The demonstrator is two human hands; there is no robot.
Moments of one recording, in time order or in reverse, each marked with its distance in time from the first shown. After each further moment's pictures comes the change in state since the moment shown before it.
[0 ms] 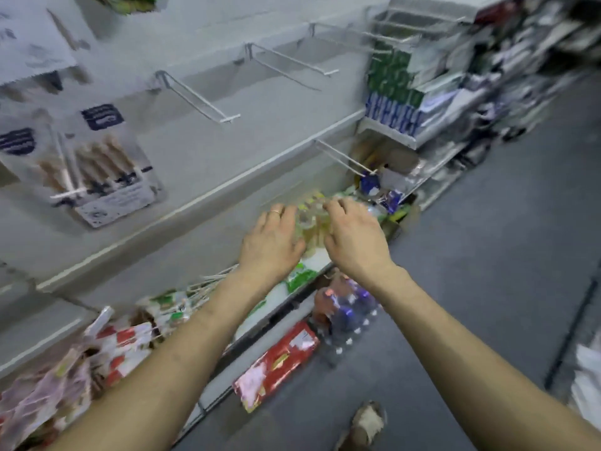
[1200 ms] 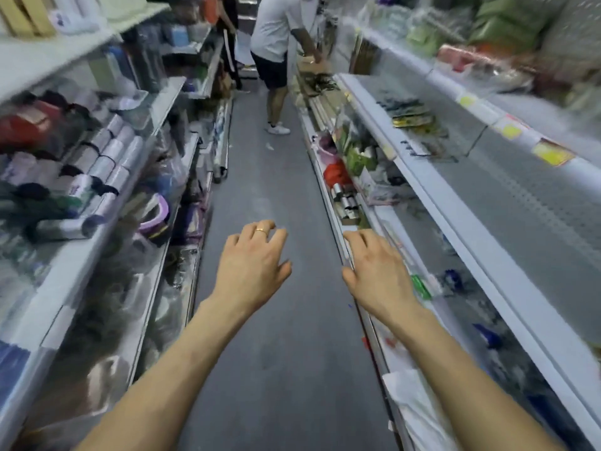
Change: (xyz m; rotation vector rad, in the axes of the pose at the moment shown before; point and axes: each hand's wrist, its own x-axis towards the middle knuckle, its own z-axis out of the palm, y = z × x) left_hand 0.558 0.805 0.287 0.023 -0.073 1.080; right_hand 0.068 0.862 -0.242 -0.362 0.170 0.989
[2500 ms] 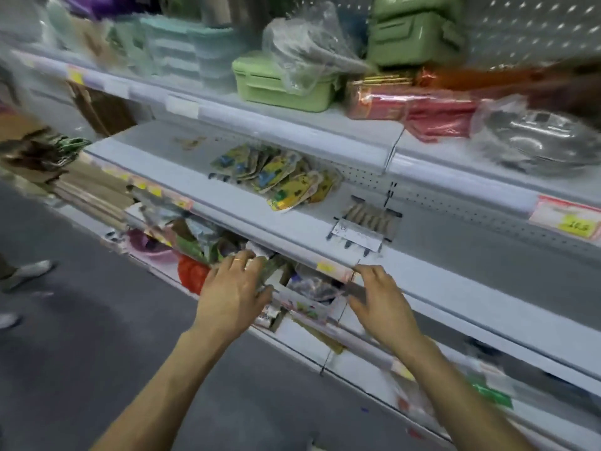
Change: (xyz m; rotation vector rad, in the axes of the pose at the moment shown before) left_hand 0.916 -0.010 0.301 -0.197 -0.167 0.835; right_hand 0.632 0.306 0.206 0.176 0.062 1.036
